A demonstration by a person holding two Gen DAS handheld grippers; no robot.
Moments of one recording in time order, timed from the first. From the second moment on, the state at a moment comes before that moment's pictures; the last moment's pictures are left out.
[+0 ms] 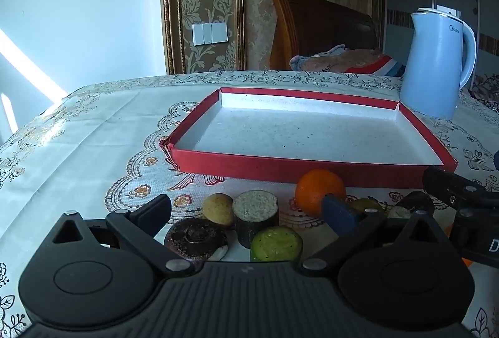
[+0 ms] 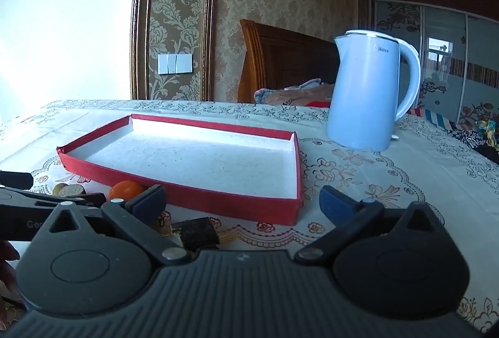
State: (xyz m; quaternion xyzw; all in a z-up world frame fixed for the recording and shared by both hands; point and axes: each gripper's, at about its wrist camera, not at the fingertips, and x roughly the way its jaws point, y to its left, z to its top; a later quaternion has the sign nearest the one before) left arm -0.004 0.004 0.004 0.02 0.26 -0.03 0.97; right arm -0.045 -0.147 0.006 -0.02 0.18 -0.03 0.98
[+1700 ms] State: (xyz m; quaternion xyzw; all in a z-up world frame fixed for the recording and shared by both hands) left arm -0.023 0.040 0.013 0.00 0.23 -0.04 0.97; right arm -0.044 -0.159 0.004 0.01 0.21 -0.03 0.98
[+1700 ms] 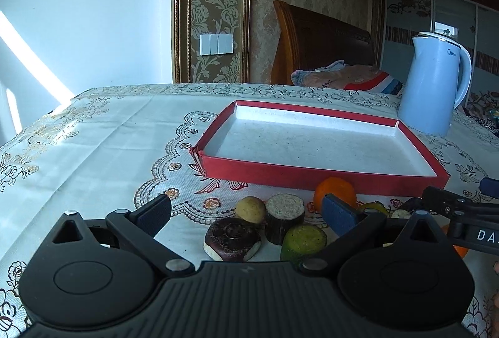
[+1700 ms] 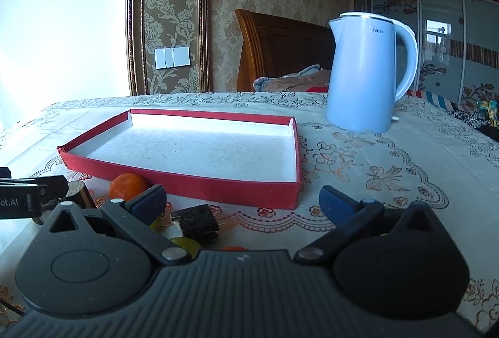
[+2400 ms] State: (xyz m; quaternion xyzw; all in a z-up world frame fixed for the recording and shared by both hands) left arm -0.023 0.026 0.004 0.06 0.24 -0.03 0.97; right arm -0.037 -0.167 -0.002 0.04 0.25 -0.03 0.97
